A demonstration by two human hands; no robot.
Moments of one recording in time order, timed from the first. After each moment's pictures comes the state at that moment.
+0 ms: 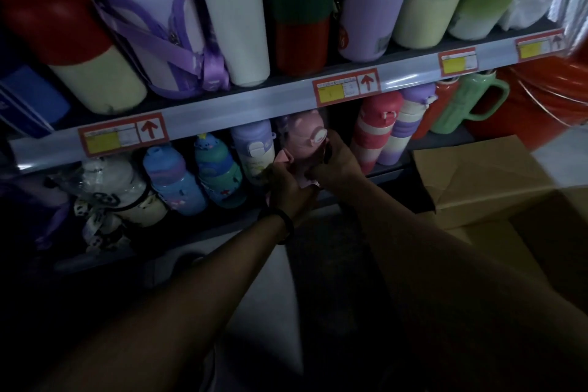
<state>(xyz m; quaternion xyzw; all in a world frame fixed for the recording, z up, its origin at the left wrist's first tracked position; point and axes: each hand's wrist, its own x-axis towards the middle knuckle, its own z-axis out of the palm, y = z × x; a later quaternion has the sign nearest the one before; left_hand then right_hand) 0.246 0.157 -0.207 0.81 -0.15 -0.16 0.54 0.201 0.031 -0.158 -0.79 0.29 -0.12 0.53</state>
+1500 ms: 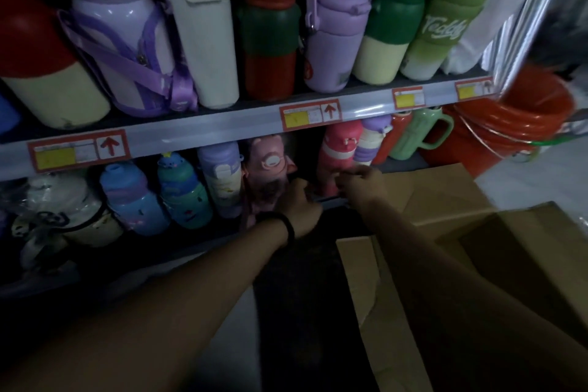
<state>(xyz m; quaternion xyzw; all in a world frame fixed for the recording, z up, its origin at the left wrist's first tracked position) 0.201 0.114 -0.129 0.81 -0.22 -0.34 0.43 0.133 -0.036 -0.141 -0.70 0.44 -0.18 0.53</state>
